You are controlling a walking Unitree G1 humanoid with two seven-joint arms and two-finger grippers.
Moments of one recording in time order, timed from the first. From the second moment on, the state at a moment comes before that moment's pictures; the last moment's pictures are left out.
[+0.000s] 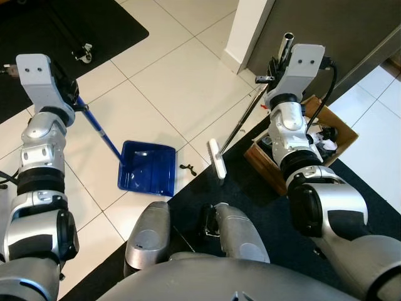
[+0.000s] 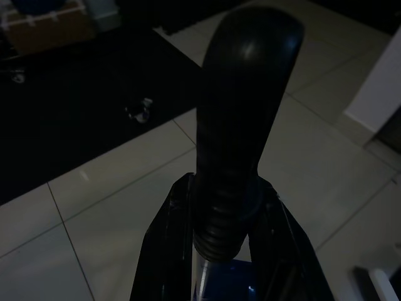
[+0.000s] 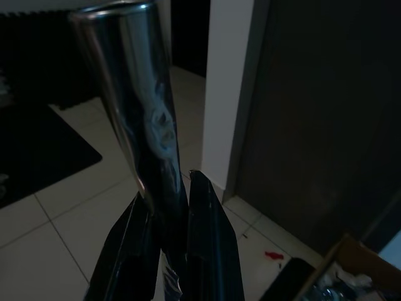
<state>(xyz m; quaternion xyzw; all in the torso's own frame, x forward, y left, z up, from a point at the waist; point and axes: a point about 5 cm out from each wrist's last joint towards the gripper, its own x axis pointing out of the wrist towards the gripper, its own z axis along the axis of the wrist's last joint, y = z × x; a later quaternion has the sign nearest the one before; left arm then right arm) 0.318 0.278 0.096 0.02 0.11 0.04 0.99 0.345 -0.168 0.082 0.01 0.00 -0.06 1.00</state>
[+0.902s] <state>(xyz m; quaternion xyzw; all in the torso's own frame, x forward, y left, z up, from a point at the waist) 0.326 0.277 0.101 0.05 0.08 0.05 0.99 0.347 -0.158 0.086 0.02 -0.02 -0.06 1.00</state>
